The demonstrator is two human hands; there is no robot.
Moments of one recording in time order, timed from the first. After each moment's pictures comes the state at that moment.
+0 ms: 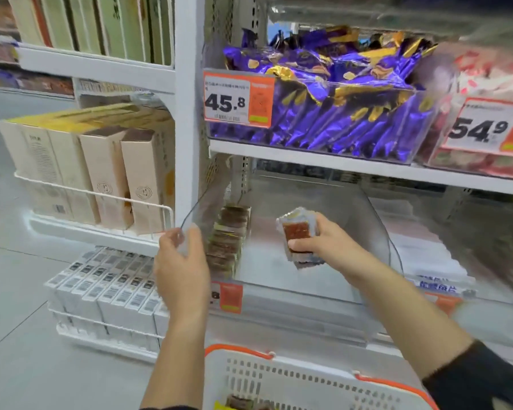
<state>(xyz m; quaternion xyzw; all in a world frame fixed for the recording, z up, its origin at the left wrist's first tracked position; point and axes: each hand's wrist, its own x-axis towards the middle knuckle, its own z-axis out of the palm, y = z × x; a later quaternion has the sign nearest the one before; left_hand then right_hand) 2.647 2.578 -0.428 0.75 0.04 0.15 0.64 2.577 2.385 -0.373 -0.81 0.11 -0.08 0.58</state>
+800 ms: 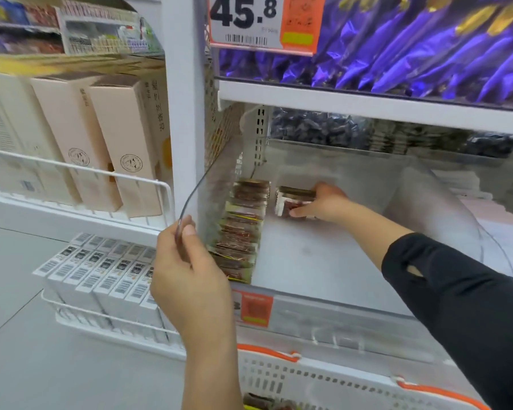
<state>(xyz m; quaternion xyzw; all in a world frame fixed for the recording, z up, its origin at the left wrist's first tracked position) 2.659 2.563 -0.450 0.68 0.06 0.25 0.69 2.731 2.330 -0.432 -0.93 0.27 0.00 0.24</state>
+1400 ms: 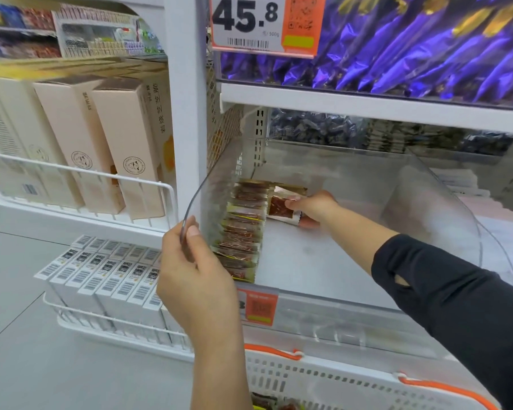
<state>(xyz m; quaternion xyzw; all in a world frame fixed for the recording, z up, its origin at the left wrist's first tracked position) 2.659 2.564 -0.450 0.68 0.07 0.24 0.69 2.741 2.344 -0.448 -0.83 0.34 -0.07 0.43</state>
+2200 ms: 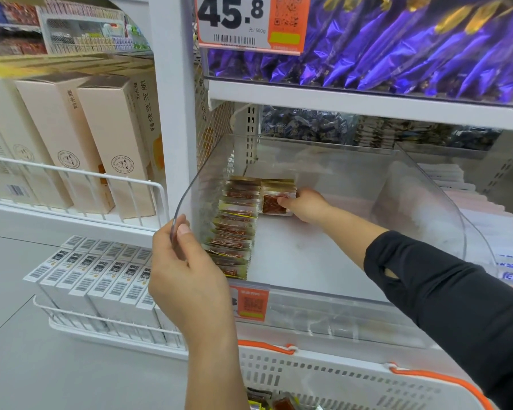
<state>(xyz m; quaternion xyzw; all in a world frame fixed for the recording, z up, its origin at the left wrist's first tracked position) 2.659 2.561 -0.451 0.67 0.08 0.24 0.70 2.736 2.343 -0.451 -0.91 0.25 -0.03 0.34</state>
